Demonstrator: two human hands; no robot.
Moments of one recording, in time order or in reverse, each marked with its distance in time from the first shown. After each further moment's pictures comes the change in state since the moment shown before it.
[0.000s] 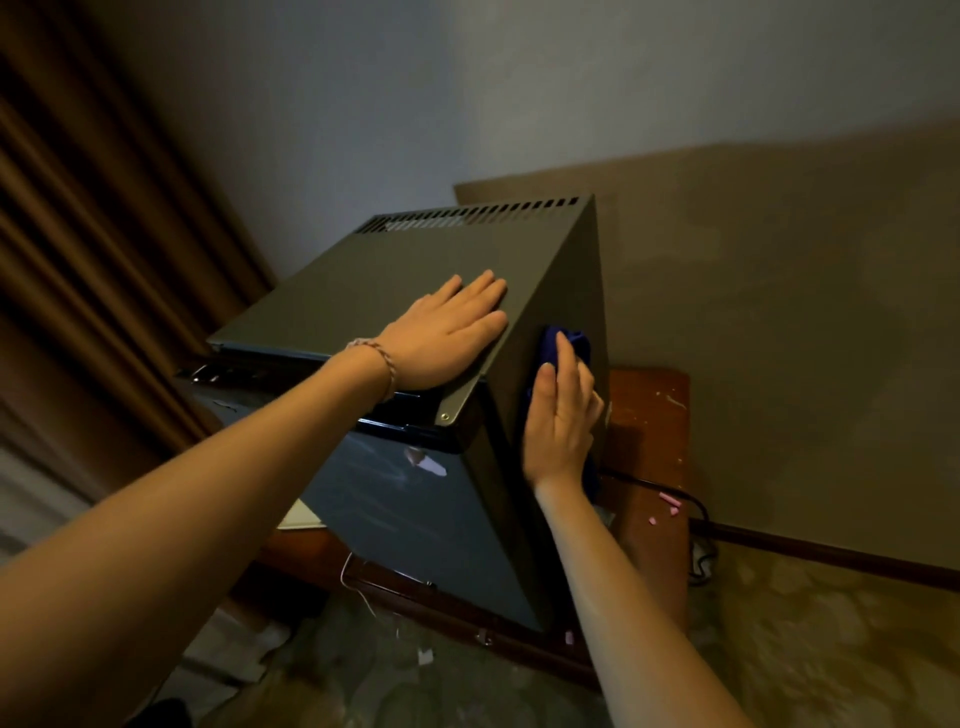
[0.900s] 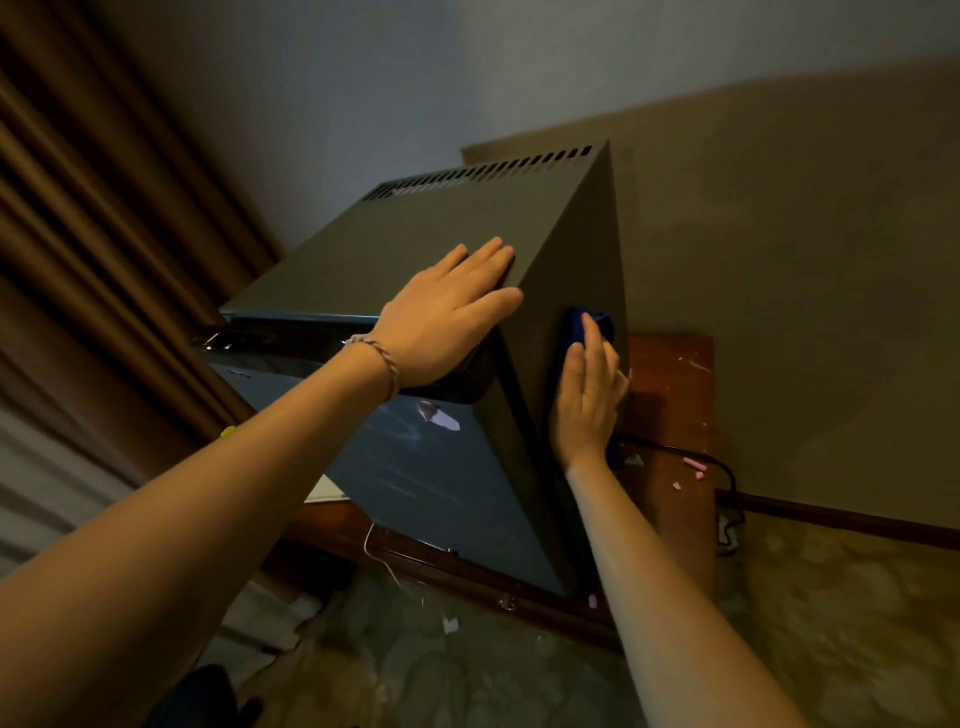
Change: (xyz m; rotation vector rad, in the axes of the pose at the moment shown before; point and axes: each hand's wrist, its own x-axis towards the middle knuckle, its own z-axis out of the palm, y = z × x) left_hand -0.032 0.006 0.018 -0.086 0.130 0.040; right_hand 0.002 0.053 0.013 0.006 0.063 -0.011
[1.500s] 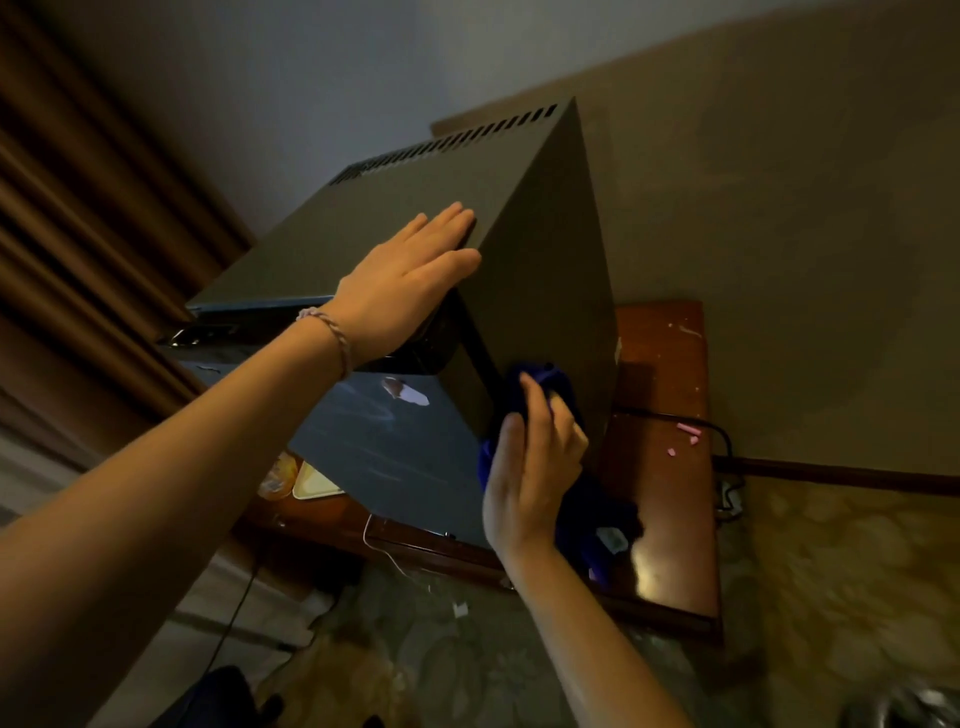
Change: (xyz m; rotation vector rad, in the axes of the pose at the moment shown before) left_hand -0.003 0.001 0.002 -0.115 0.018 -0.011; right_hand -0.116 -0.019 -0.009 -0.009 0.093 -0.076
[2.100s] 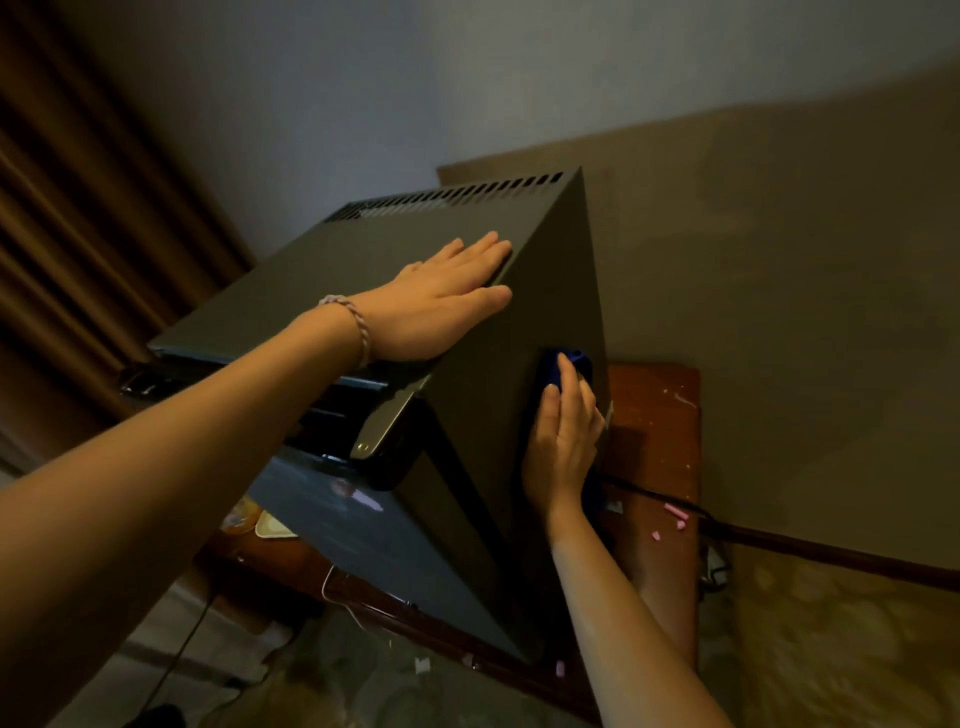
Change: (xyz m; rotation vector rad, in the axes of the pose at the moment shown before) left_hand 0.086 0.009 -0.012 0.222 -0.194 -0.005; right_hand 0.142 0.047 0.020 0.045 -0.184 0.184
